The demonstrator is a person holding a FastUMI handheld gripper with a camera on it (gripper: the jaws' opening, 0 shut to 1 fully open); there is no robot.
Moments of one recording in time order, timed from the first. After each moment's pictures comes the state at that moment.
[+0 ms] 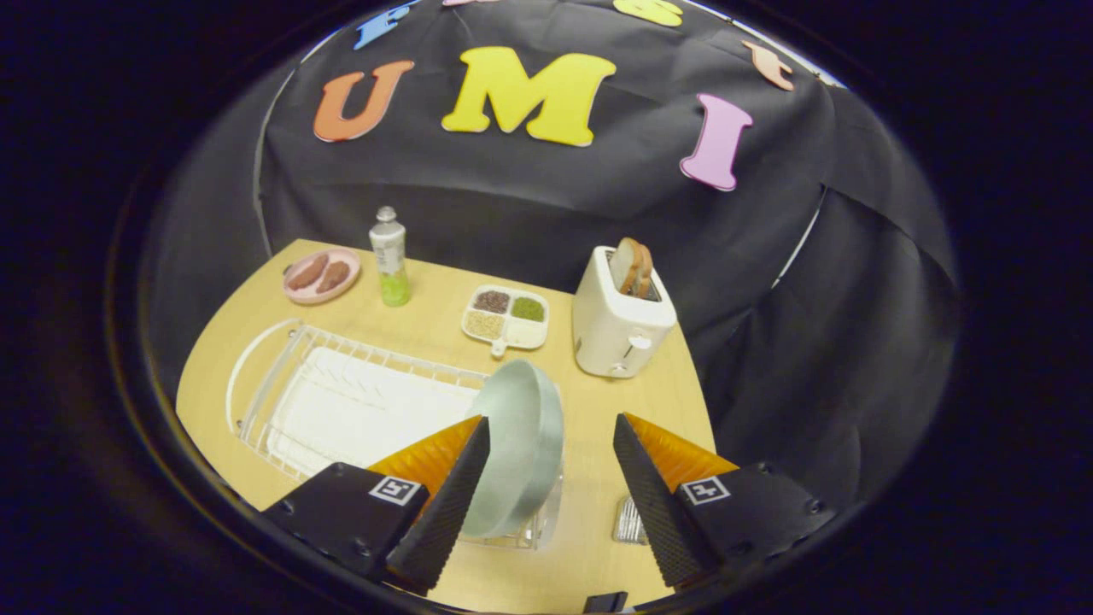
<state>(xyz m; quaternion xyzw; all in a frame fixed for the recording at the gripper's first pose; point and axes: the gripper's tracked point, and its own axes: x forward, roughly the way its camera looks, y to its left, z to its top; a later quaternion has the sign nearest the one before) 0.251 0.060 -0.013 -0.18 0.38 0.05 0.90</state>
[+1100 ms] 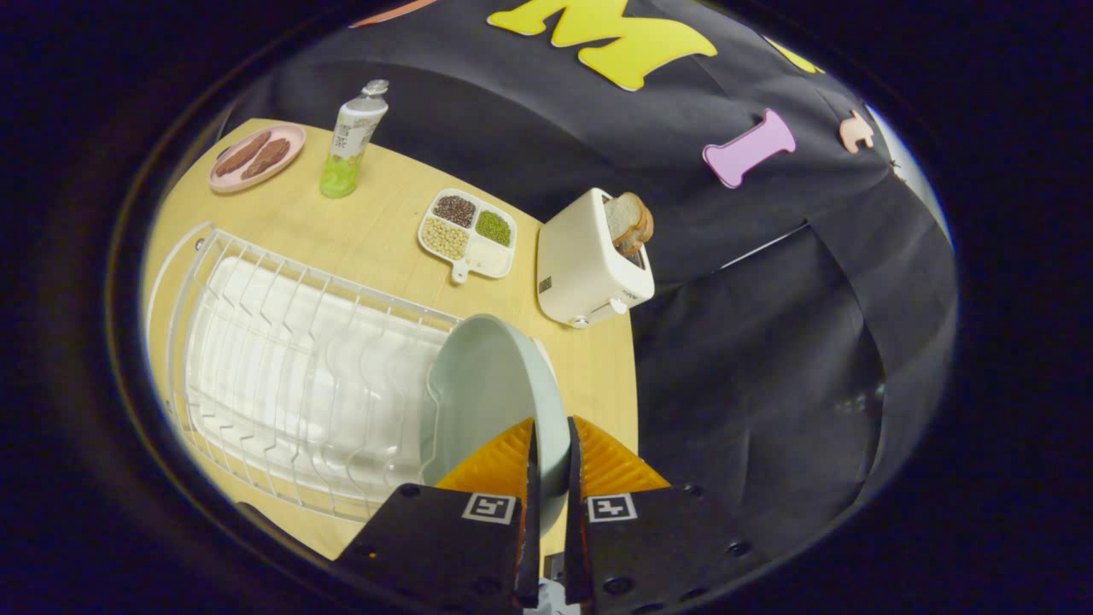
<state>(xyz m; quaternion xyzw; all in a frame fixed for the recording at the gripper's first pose) 0.237 0.123 -0.021 -0.36 0.44 -0.13 0.82</state>
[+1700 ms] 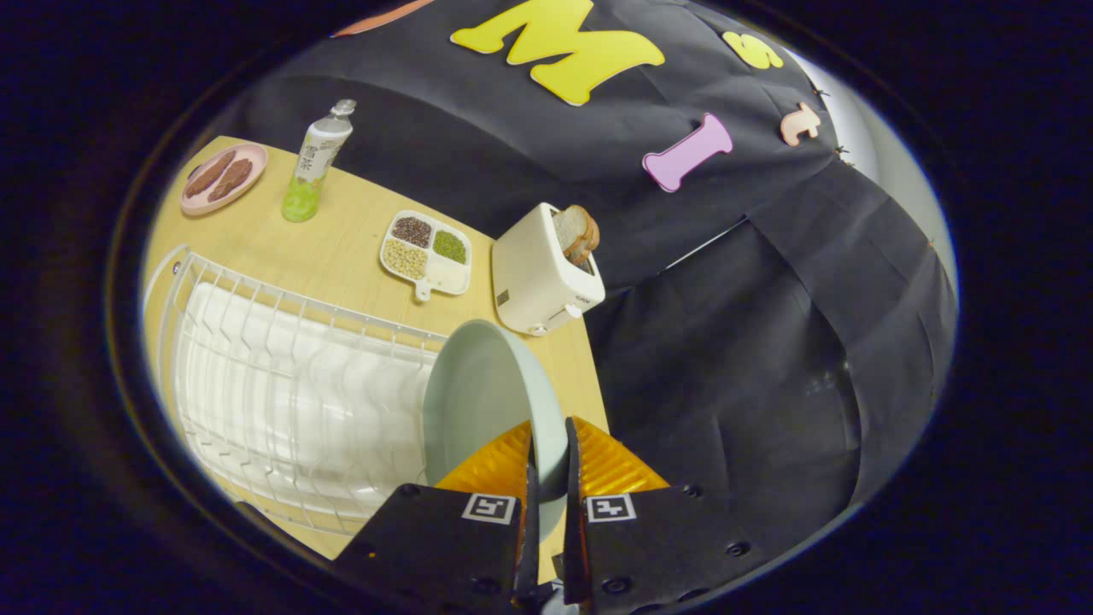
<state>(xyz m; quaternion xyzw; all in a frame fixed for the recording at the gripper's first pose) 0.218 0.119 -0.015 -0.32 0.38 -0.21 0.84</state>
